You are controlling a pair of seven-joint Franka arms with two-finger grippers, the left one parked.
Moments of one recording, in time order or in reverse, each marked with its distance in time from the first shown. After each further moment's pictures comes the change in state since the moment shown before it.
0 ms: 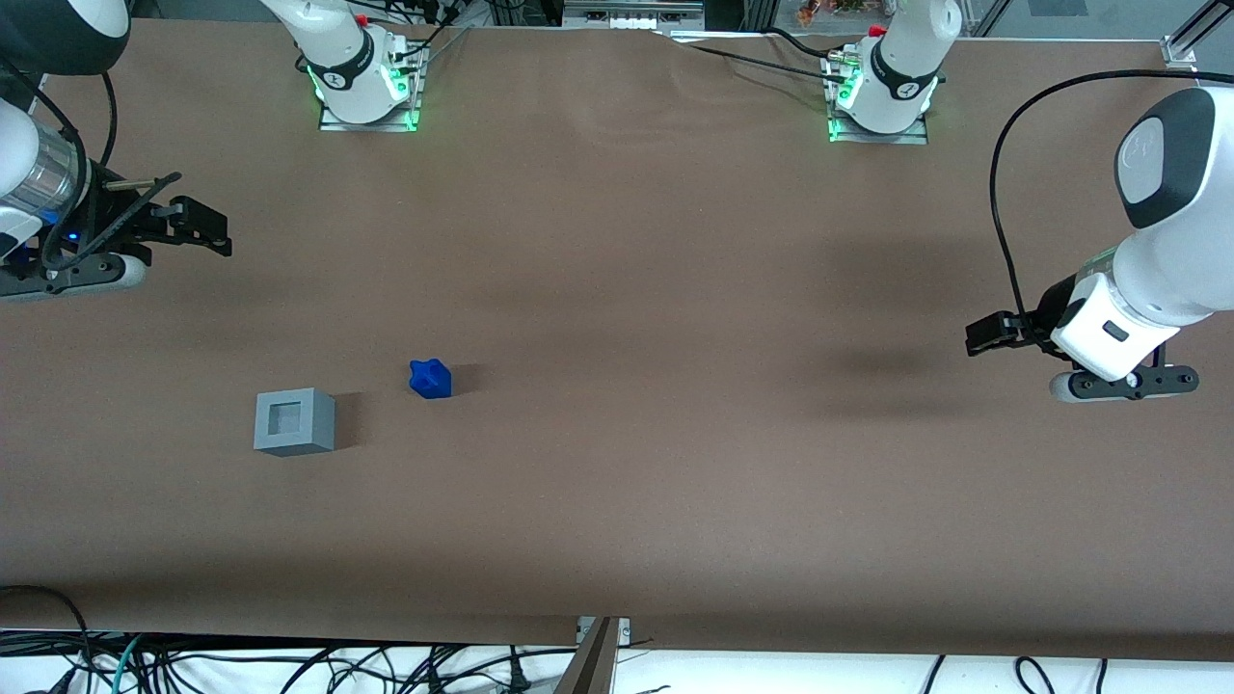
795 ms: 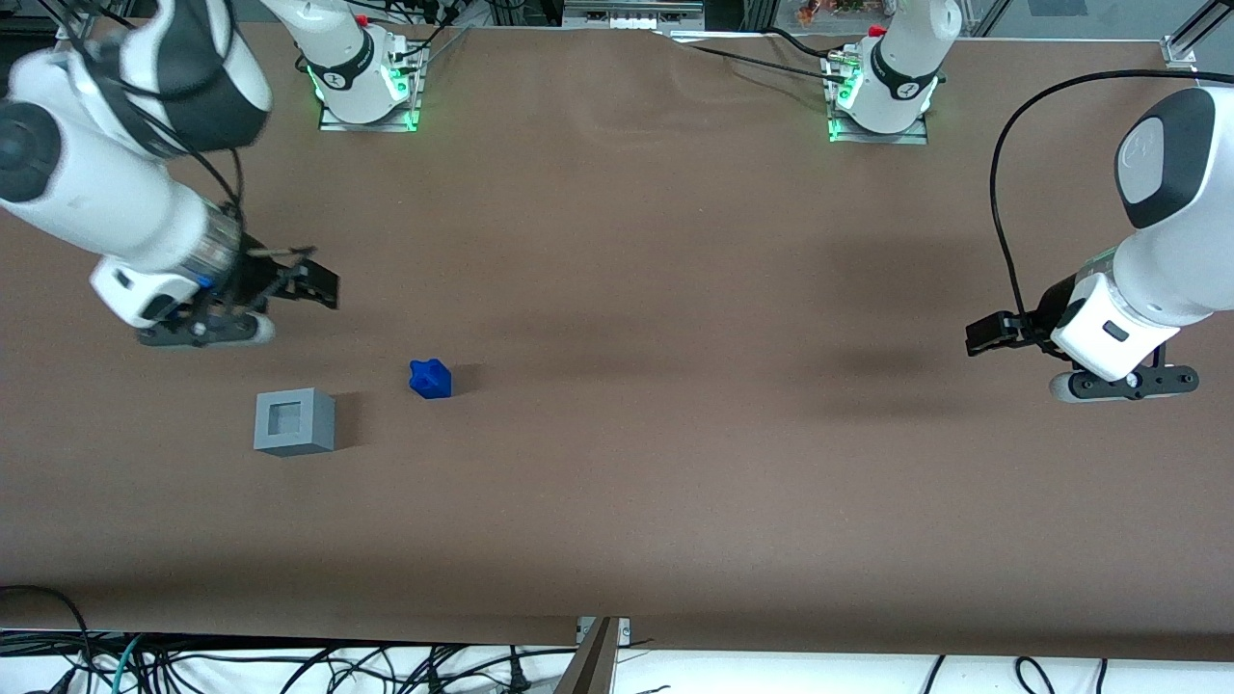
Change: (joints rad) arm 0.007 0.125 0.165 -0.154 -0.003 0.344 0.264
